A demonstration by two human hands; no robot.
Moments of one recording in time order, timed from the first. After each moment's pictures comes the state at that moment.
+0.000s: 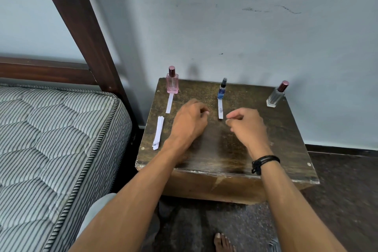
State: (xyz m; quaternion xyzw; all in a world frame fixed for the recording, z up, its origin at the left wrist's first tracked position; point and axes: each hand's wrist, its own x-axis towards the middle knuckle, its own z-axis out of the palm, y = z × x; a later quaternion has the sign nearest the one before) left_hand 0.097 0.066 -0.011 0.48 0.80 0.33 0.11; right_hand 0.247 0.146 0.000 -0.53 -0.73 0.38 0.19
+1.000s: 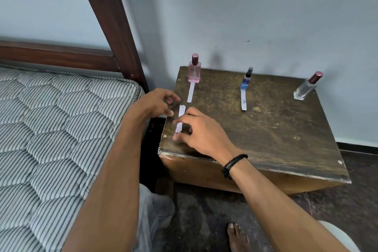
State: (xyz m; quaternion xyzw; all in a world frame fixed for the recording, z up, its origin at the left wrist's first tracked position) left_hand -0.038 -0.013 0.001 0.40 0.83 0.22 0.33; right_hand 0.154 0.051 -0.023 -0.19 -0.93 0.29 0.07
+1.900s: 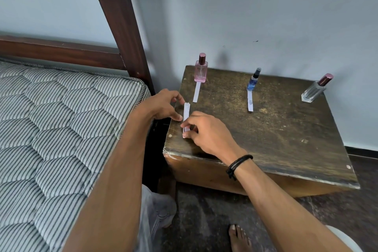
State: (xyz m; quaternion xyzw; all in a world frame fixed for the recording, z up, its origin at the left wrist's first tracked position) left_hand -0.035 -0.014 -0.001 0.43 0.83 0.18 0.31; right_hand 0.147 0.055 -0.033 -0.21 -0.93 0.30 0.07
